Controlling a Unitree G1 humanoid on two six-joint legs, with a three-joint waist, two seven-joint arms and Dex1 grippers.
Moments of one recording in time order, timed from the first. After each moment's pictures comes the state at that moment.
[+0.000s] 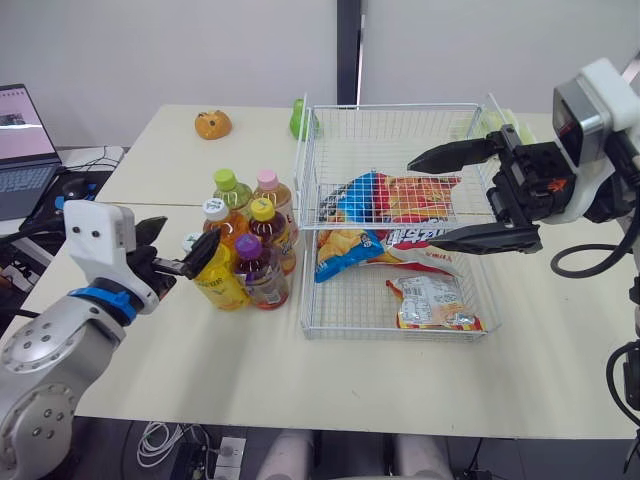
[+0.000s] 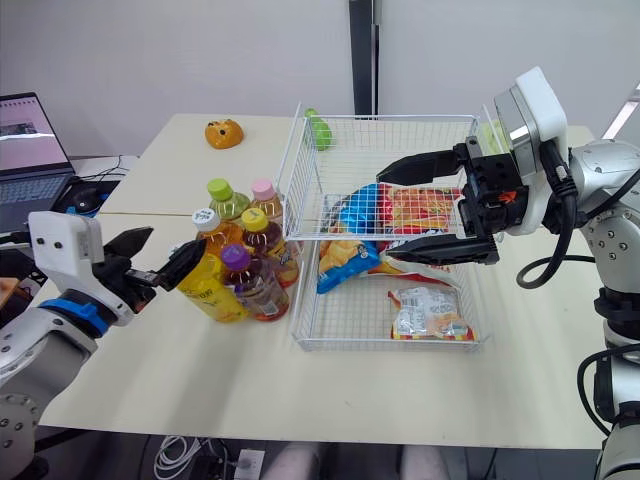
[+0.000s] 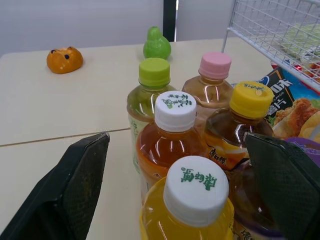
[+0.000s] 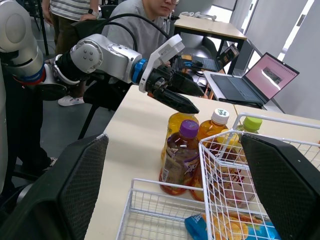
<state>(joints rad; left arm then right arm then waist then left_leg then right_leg) -0.03 0.66 0.51 -0.71 -0.84 0.87 -0.14 -0.88 -0.86 -0.02 -0.19 0.84 0.65 1.33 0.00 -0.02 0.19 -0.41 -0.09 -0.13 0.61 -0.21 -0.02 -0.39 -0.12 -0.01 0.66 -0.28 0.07</state>
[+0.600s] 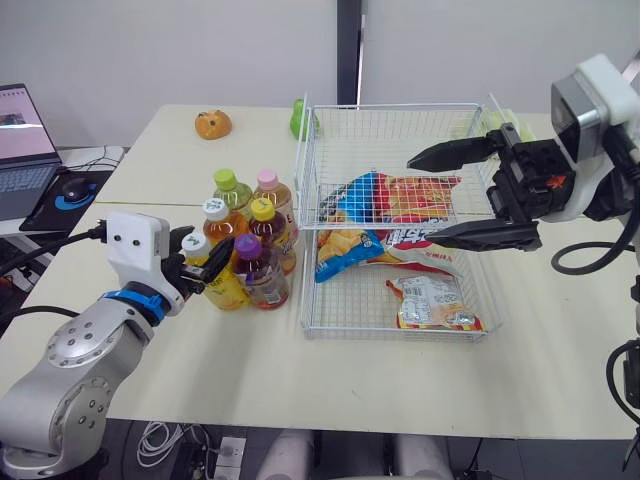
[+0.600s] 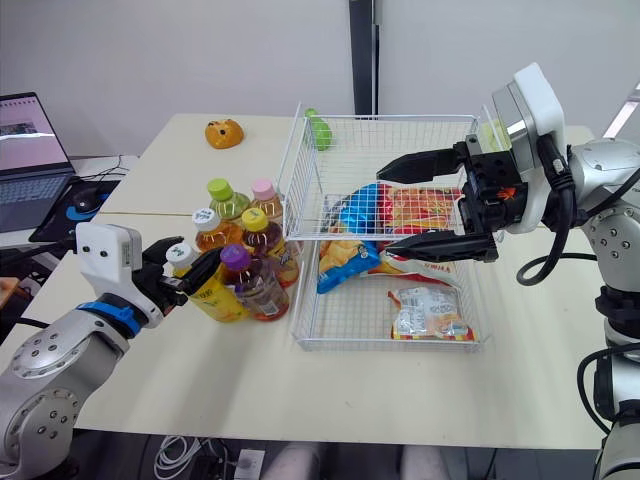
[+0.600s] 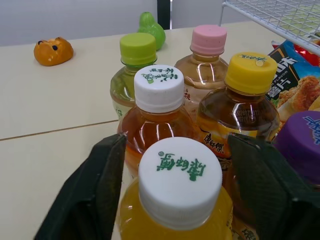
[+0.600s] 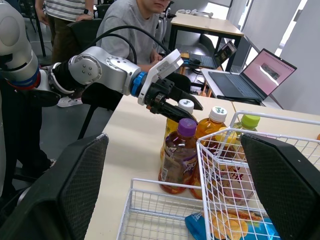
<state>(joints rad) -0.03 0.61 0.38 -0.67 -0.69 0.79 -0.17 -0.89 -0.86 -0.03 -0.20 0.84 0.69 1.31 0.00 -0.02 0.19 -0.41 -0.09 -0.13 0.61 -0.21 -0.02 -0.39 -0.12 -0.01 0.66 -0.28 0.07</state>
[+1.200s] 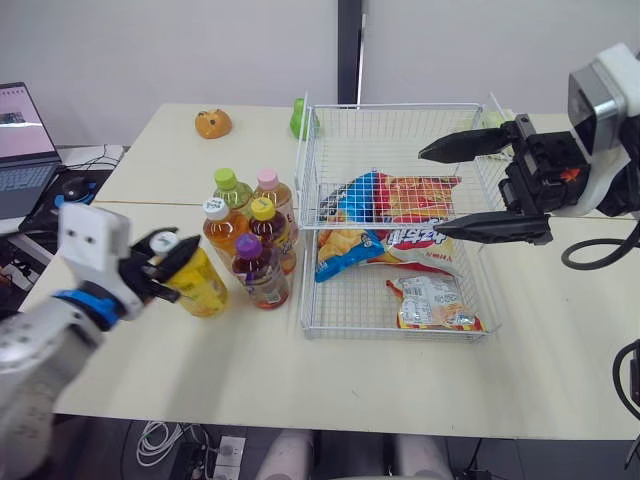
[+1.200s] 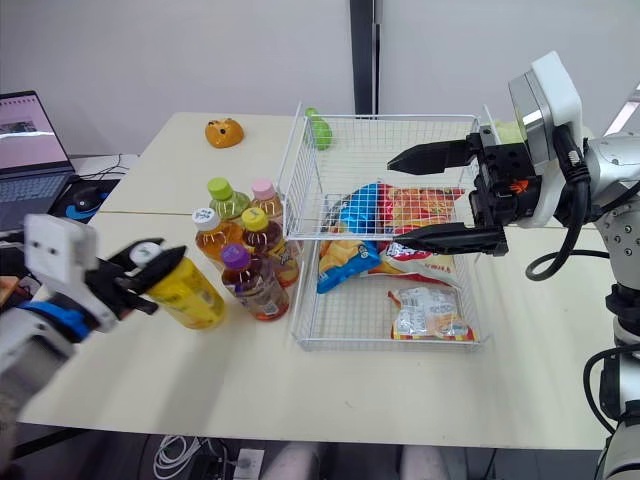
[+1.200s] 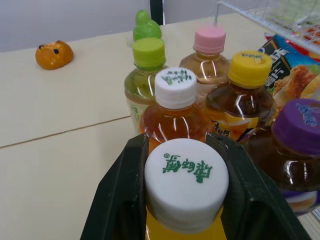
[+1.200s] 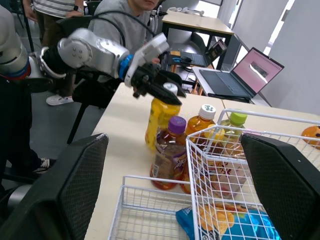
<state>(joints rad) 0.00 0.85 0.67 -0.62 -0.87 0.87 -0.39 -0.89 -0.89 -0.06 -0.18 0.81 0.68 1.31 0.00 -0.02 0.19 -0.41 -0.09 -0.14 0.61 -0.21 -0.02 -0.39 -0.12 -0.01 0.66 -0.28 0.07</state>
